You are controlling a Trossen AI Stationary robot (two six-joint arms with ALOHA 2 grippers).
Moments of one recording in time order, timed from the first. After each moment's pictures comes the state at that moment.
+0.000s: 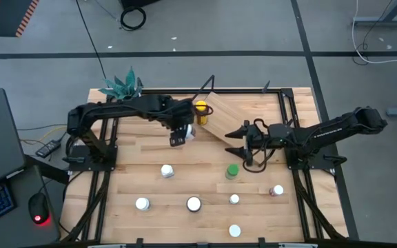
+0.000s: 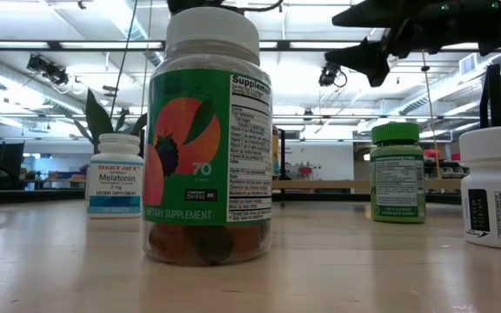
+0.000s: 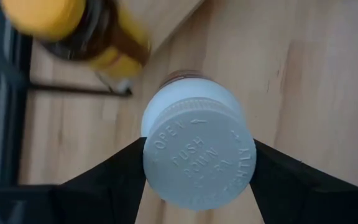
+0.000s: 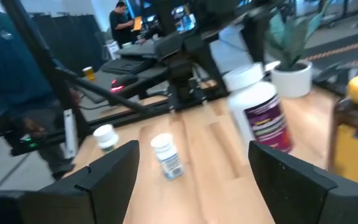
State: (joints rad) left arm 0.16 1.71 1.62 -1.10 -0.13 0.09; right arm 0.10 1.01 0.43 0.49 0.12 0.29
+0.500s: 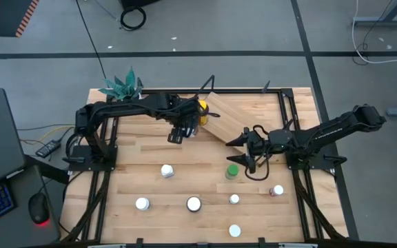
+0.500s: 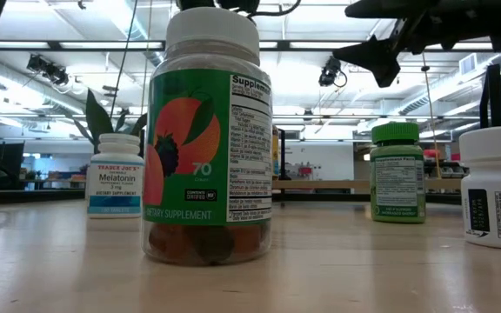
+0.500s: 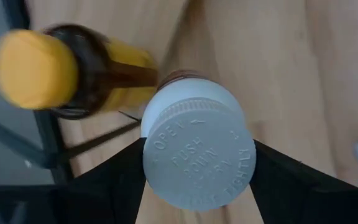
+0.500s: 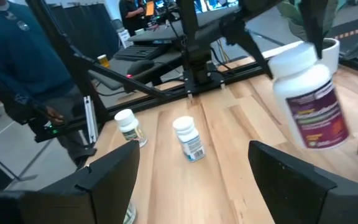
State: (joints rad) left arm 0.20 1.78 1.66 -1.07 -0.16 0.50; right arm 0.19 1.01 0.43 0.45 0.16 0.34
